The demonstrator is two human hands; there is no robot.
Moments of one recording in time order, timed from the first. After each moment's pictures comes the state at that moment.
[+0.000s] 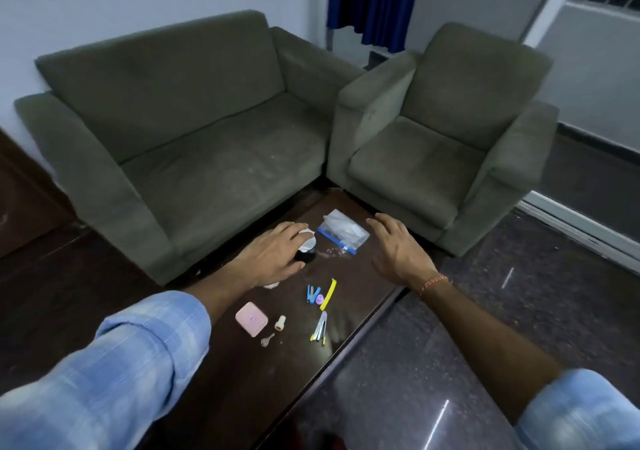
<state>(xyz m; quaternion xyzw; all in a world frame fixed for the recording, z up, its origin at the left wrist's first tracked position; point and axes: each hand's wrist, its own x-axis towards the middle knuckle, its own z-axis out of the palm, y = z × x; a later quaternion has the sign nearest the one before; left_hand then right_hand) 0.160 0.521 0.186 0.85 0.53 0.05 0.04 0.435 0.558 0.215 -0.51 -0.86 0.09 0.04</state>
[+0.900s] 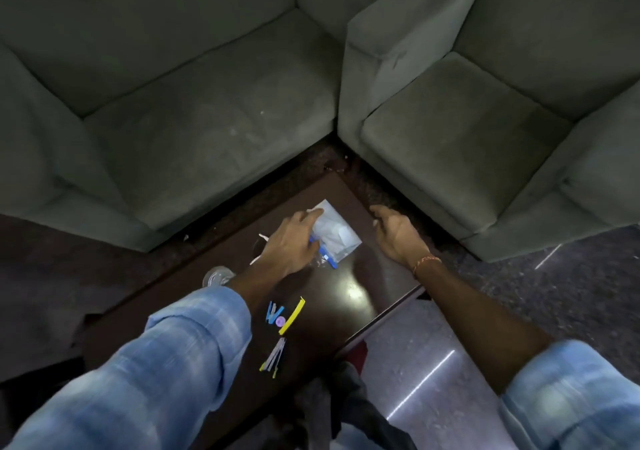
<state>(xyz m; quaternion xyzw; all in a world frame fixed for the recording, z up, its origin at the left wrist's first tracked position) 0.287 0.769 0.084 0.62 0.73 0.06 0.27 0.496 0.859 0.079 -0.53 -0.77 0.36 0.03</state>
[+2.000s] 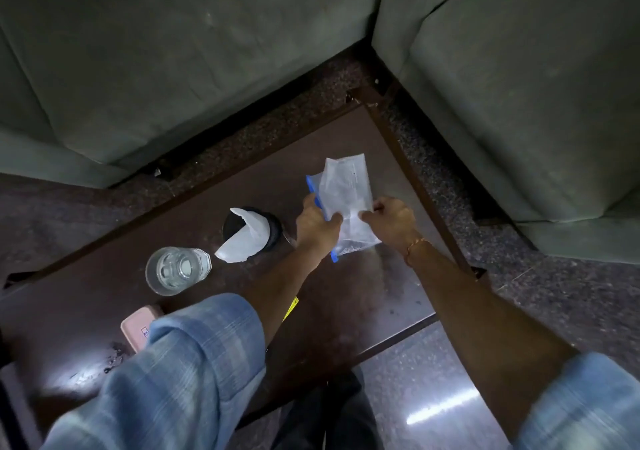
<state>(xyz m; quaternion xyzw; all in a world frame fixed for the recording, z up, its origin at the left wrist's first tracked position) 0.301 0.833 -0.150 0.19 0.84 0.28 0.42 0.419 0.917 -0.151 -0.64 -0.61 0.46 -0.05</state>
